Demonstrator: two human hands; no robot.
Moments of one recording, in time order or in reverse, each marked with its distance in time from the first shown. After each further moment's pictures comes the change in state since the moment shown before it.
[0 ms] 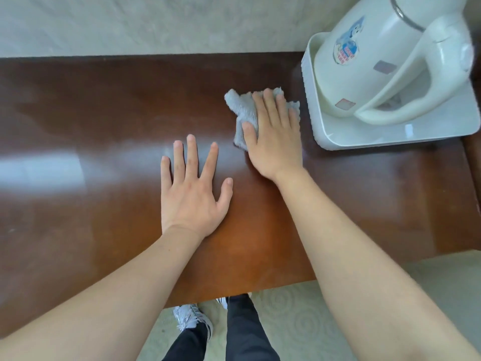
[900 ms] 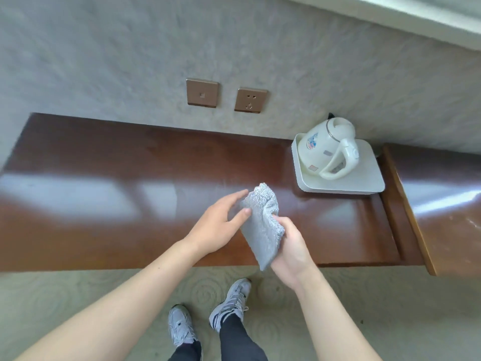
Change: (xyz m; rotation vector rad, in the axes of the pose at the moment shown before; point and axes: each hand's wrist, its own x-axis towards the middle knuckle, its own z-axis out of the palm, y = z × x) left_hand -0.120 -0.050 -0.183 -1.059 -0.172 0.141; right_hand -0.237 -0.122 -0.179 1.796 -0.465 0.548
